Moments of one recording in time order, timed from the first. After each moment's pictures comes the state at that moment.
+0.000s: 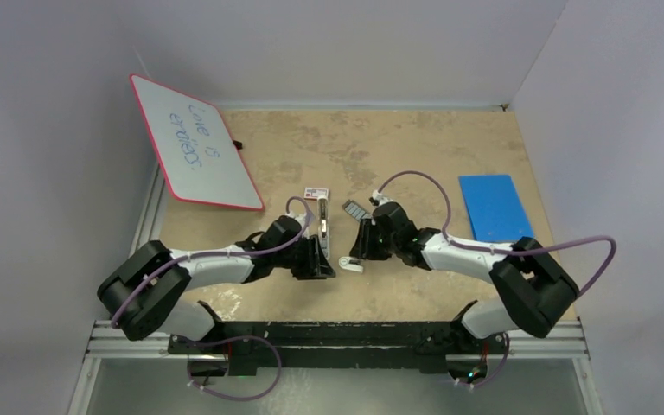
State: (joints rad) left arm -0.76 1.39 0.48 0.15 0.34 -0.94; right arm 0.73 1.45 0.63 -0.02 -0.10 0.72
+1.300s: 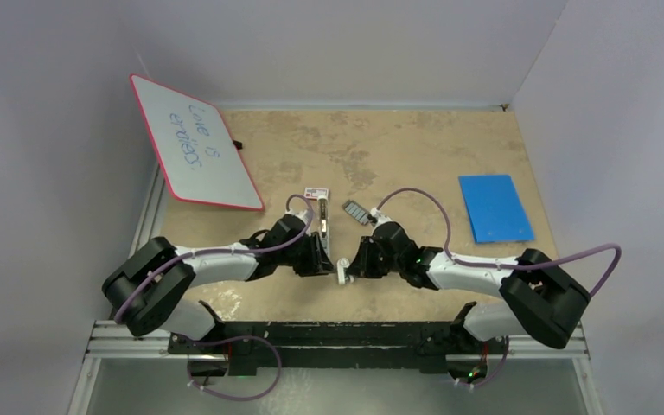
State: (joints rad) left arm -0.79 1.45 0.51 0.15 0.26 -0.97; right arm 0.85 1.34 0.47 0.08 -0.13 0.83
